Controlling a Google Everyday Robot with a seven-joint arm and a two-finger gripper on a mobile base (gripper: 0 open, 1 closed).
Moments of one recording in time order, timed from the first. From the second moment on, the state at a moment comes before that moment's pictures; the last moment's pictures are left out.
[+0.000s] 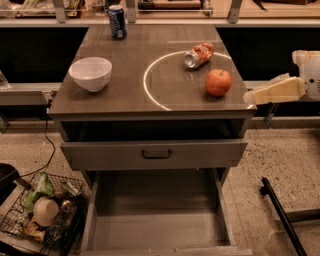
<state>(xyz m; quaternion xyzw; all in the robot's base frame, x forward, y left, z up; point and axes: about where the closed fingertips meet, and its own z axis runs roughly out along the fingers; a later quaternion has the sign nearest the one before) 0.553 -0.250 0.958 -0.34 0.79 0.11 0.50</state>
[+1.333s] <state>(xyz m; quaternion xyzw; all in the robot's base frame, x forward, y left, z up) 0.621 -0.243 0.918 -0.33 0.73 0.19 0.56</state>
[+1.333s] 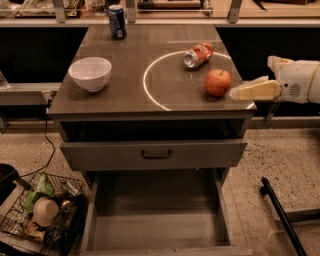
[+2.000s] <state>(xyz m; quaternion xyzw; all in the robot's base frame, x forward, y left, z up) 0.656 -0.228 0.885 -0.33 0.72 0.24 0.56</state>
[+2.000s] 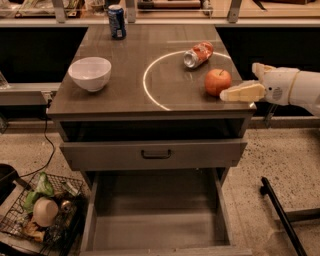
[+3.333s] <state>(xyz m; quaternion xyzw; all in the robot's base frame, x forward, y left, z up) 0.669 -0.189 0.860 -0.37 0.69 0.26 0.56</state>
